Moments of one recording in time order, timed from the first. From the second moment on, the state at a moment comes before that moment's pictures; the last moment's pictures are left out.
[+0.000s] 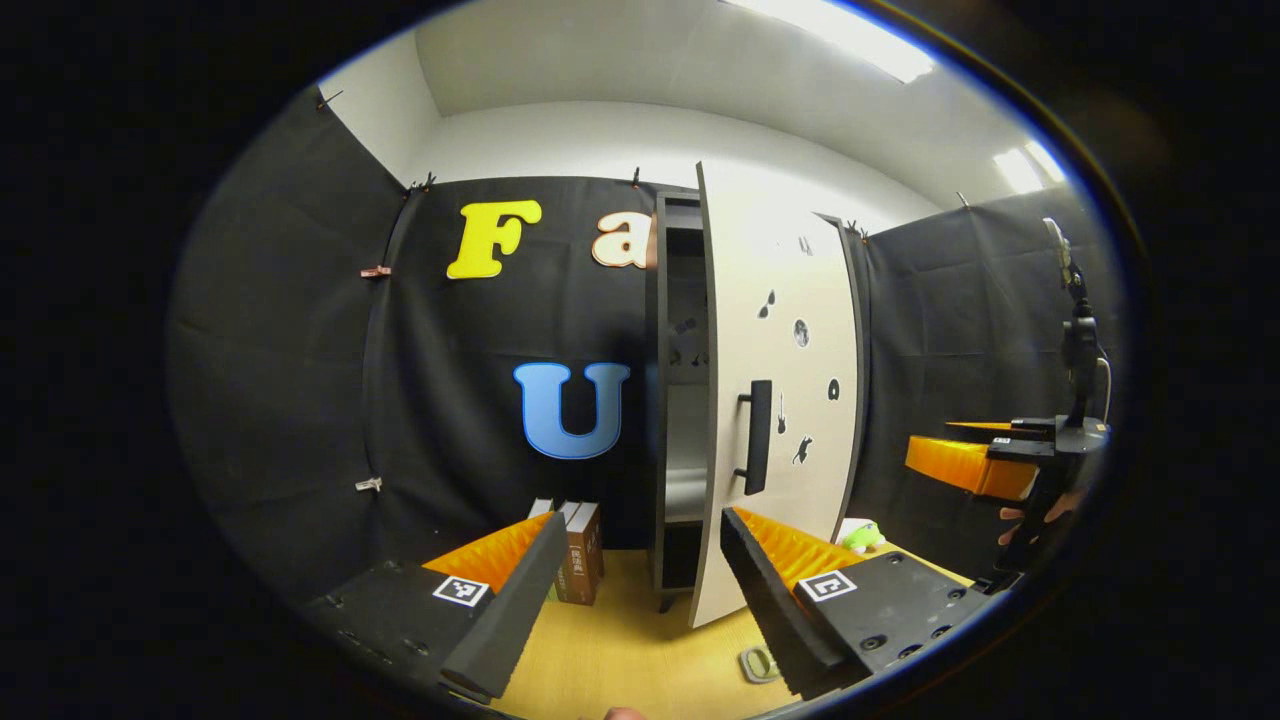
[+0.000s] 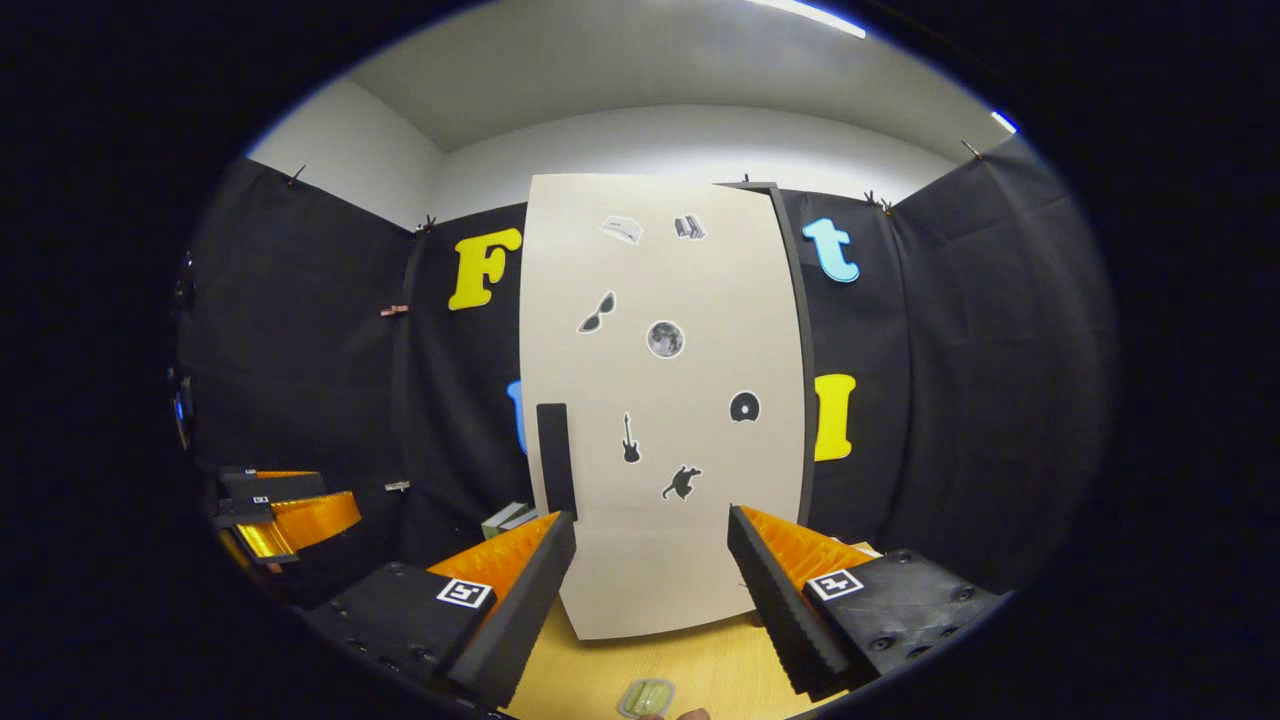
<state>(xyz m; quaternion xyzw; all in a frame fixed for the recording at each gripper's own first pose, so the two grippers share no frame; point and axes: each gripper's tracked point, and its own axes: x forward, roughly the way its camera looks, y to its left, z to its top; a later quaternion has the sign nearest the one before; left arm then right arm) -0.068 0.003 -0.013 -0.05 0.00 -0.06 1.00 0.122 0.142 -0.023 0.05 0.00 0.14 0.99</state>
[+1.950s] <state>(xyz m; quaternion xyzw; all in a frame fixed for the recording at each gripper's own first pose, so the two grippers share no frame) -0.051 -0.026 -0.004 -0.03 0.00 -0.06 1.00 -0.070 -0.059 -0.014 0.03 -0.01 0.06 1.00</state>
